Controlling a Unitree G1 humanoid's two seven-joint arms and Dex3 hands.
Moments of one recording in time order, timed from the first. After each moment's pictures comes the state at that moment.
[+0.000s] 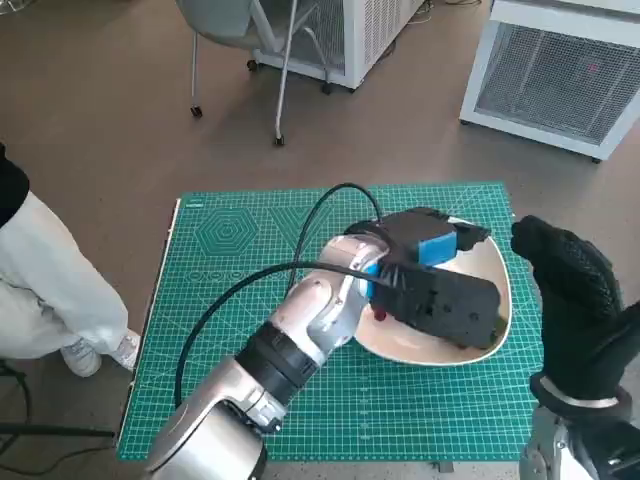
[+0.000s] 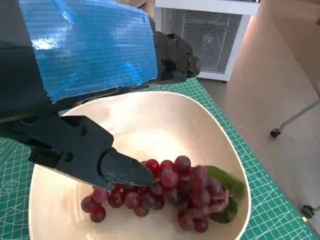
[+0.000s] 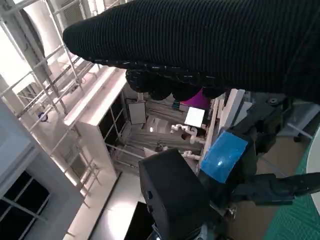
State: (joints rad) left arm -1.19 0.00 -0.50 0.84 0.60 0.04 -0.42; right arm -0.29 -0.11 -0.19 0.07 0.30 -0.58 0.28
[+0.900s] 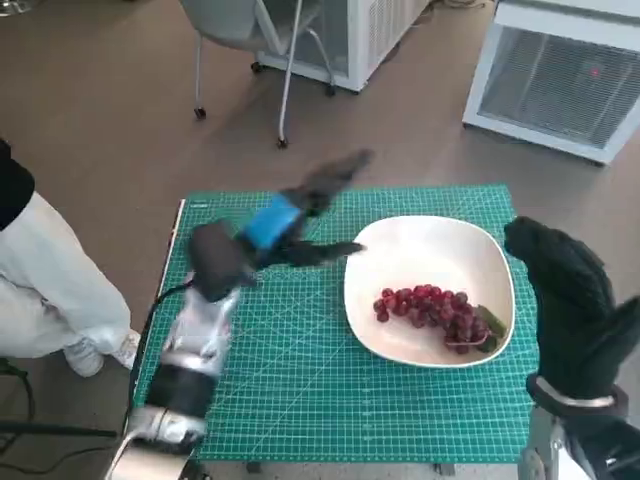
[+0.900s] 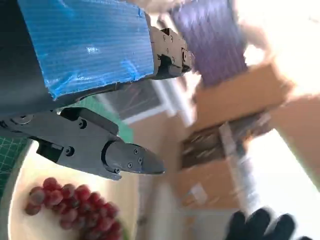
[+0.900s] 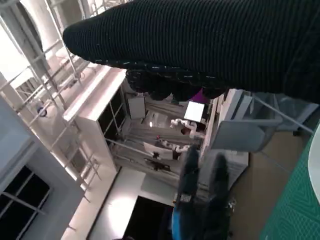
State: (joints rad) left arm -0.76 0.19 0.06 0.63 -0.12 -0.31 -0.51; right arm -0.29 -0.11 -0.17 0.06 0.29 -0.56 0.28
